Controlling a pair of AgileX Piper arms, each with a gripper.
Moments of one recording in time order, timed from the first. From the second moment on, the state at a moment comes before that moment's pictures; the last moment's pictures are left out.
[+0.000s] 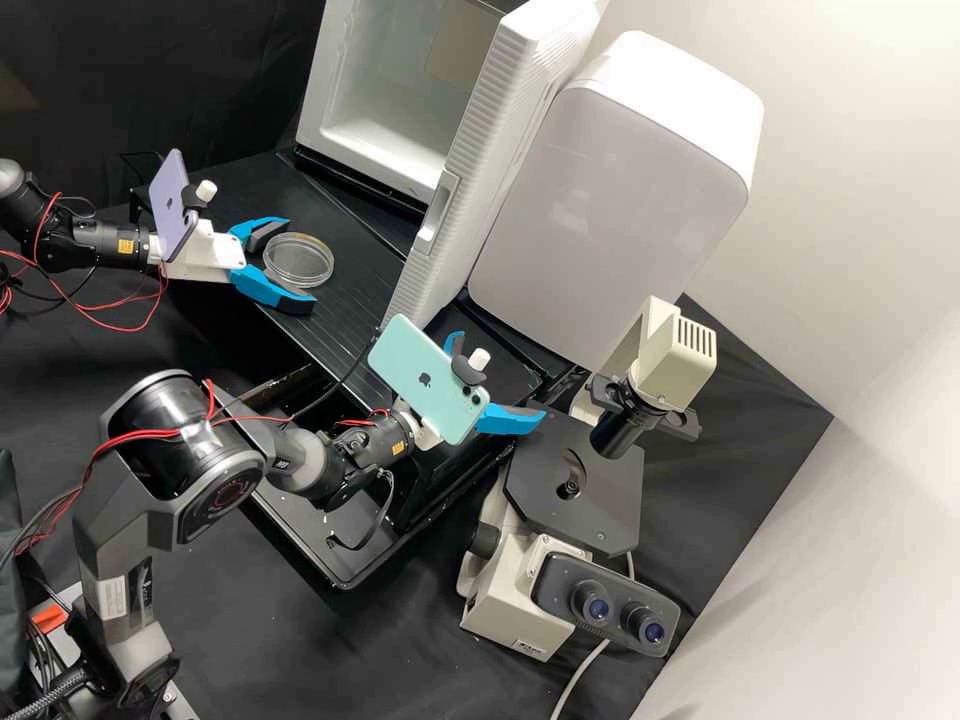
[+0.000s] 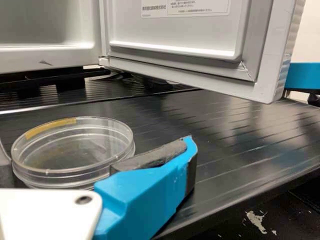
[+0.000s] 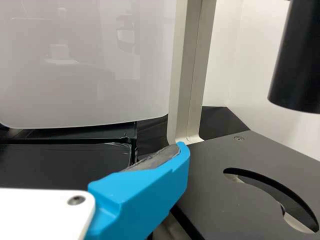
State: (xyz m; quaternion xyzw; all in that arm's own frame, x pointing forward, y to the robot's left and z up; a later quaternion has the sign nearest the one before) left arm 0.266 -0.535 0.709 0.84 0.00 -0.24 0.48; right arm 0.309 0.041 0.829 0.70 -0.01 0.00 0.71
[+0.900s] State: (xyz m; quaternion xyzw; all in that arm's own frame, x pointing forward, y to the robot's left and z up) left arm 0.267 -0.533 0.708 0.84 0.00 -0.24 0.48; right arm 0.309 0.041 0.829 0.70 -0.01 0.00 0.71
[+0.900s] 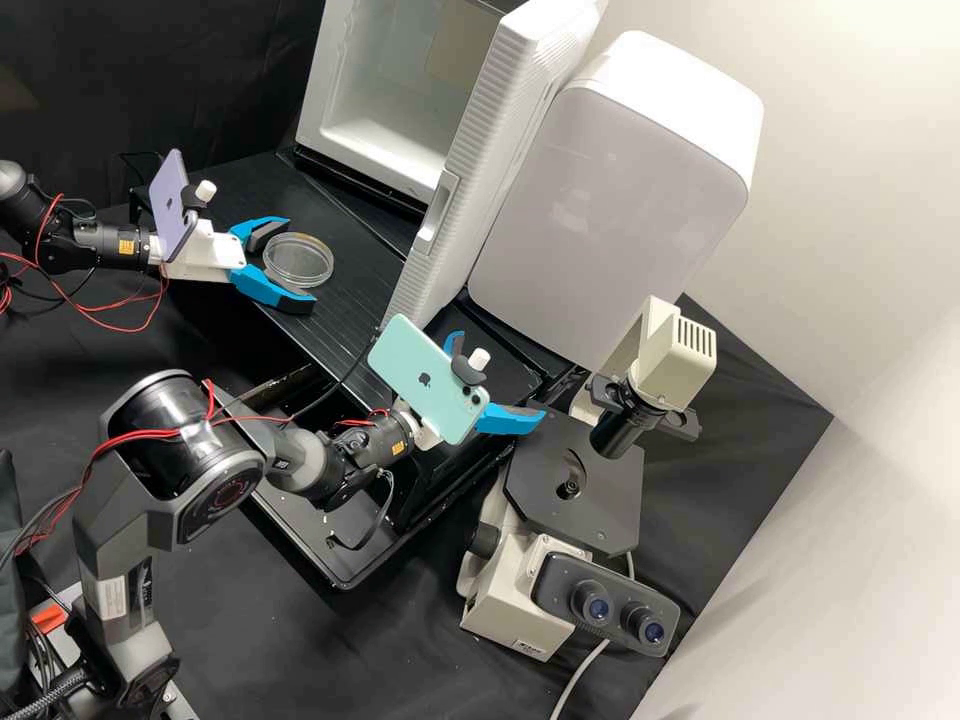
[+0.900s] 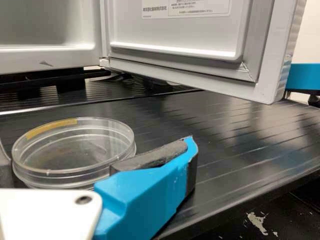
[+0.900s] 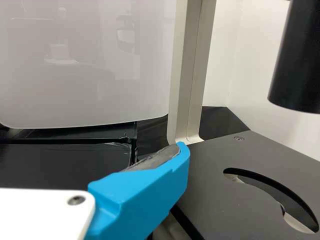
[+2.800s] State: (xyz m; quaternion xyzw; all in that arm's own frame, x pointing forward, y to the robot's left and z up) left arm 0.267 -0.534 0.709 0.85 -0.01 -0.23 0.48; right arm 0.309 0.041 0.829 0.70 -0.01 0.00 0.71
